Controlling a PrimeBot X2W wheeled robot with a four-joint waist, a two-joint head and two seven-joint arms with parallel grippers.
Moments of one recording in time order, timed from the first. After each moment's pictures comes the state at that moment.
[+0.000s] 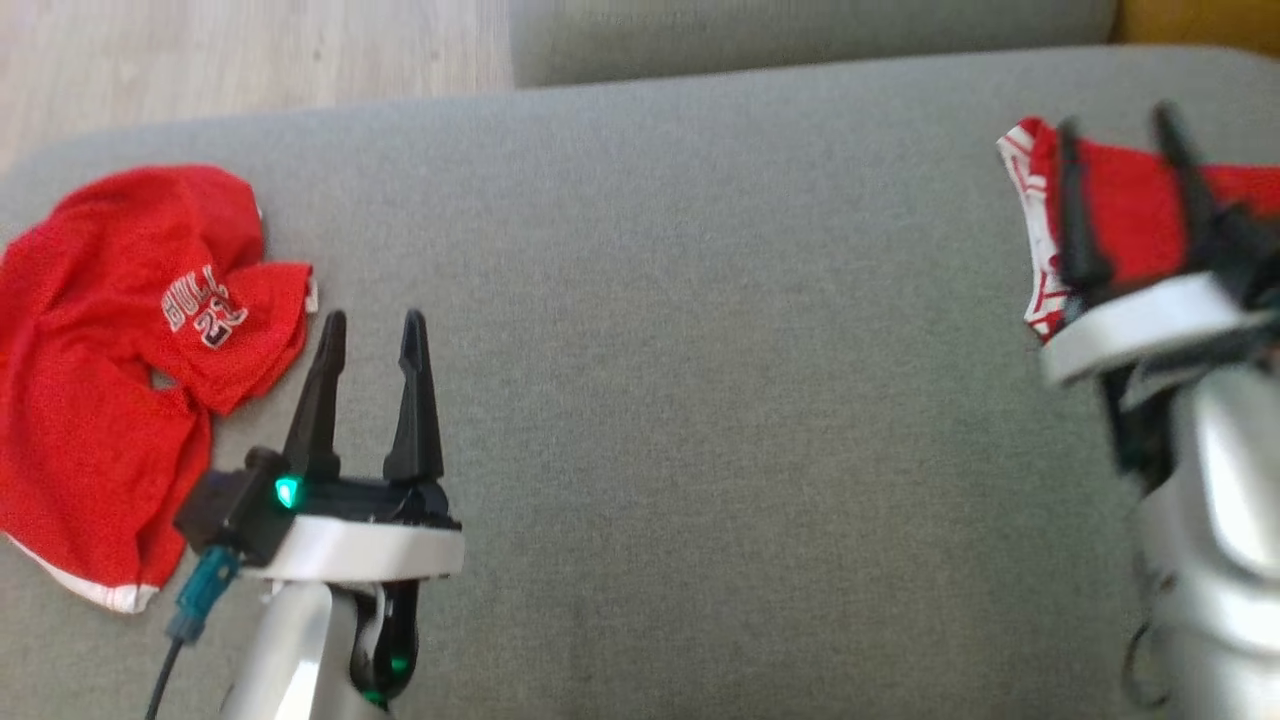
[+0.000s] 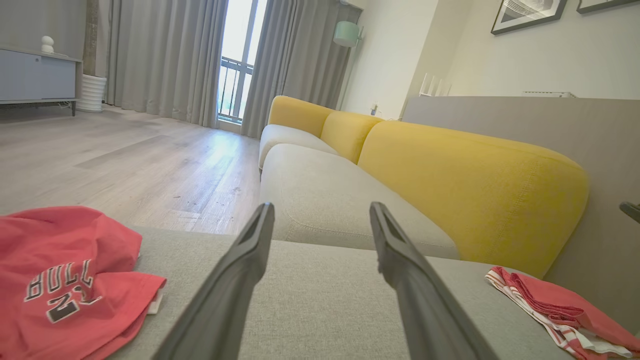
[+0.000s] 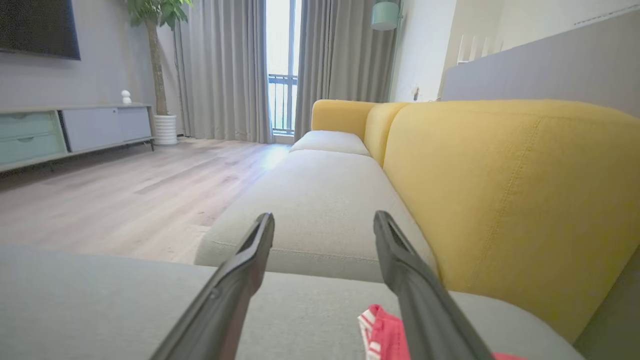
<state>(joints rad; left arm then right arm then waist) -0.21 0.04 -0.17 0.20 -0.35 -0.12 -0.26 -0.50 -0.21 0.03 0.40 0.10 0.12 -0.15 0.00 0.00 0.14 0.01</state>
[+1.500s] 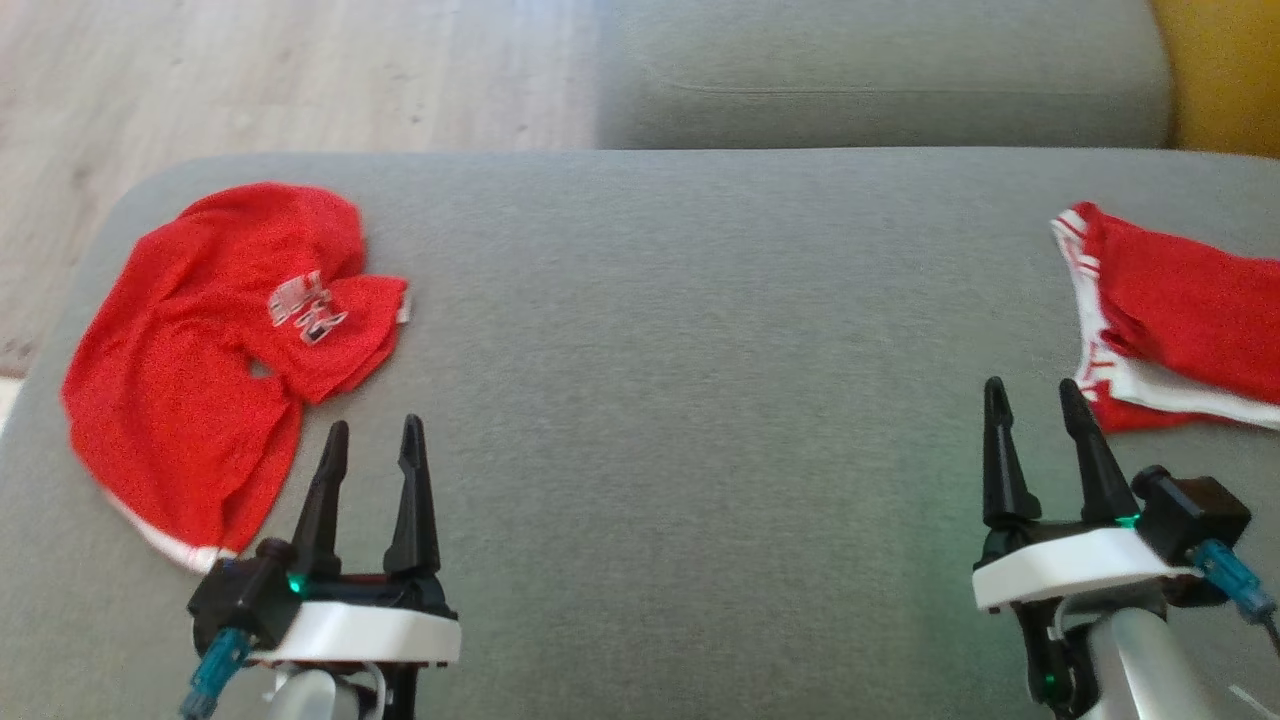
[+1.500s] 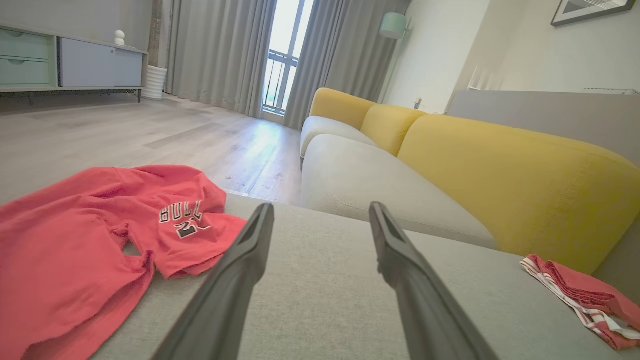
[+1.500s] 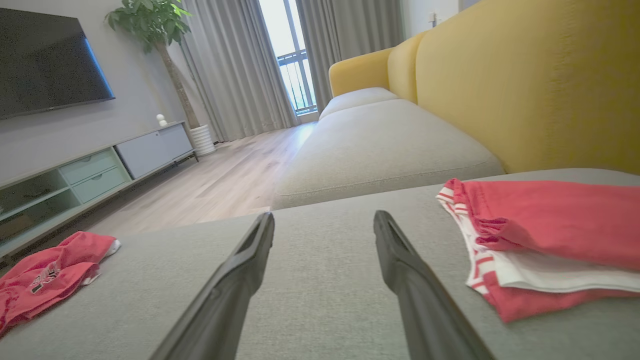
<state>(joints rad) -0.05 0.05 -0.16 0.22 -0.36 -0.10 -0.26 -0.09 -0.05 0.02 0.32 0.25 0.12 -0.25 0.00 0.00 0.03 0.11</state>
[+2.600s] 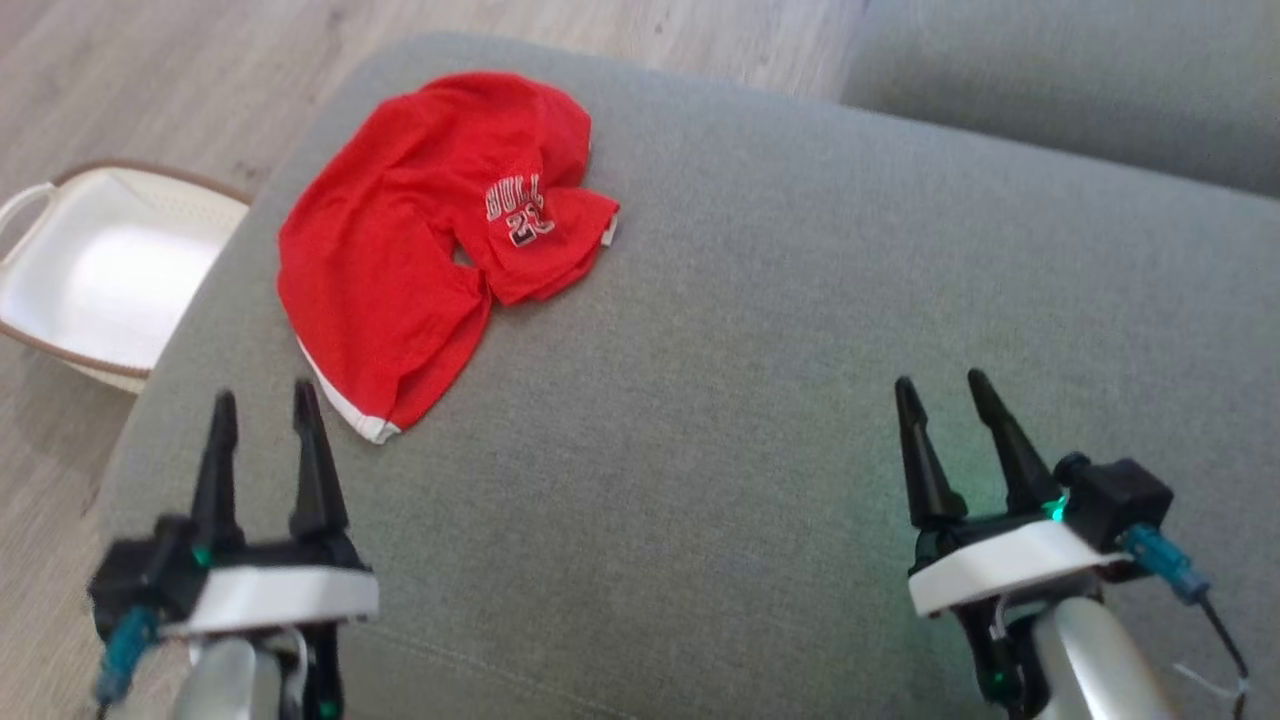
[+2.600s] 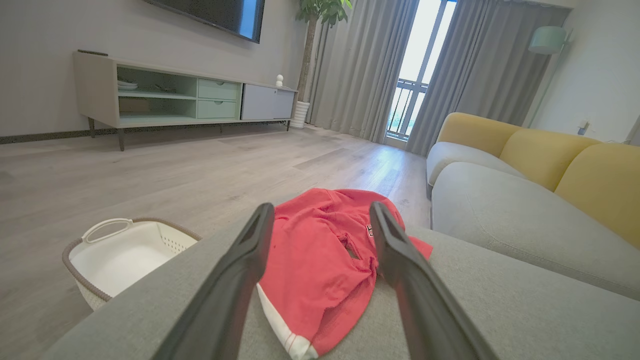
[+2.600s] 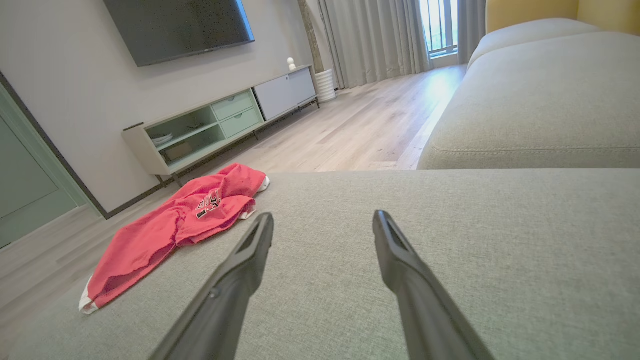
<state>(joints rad) -0.08 0.05 0.00 0.22 -0.31 -0.11 -0.26 -0.09 -0.05 0.17 0.28 0.29 0.12 -0.22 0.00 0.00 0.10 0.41</state>
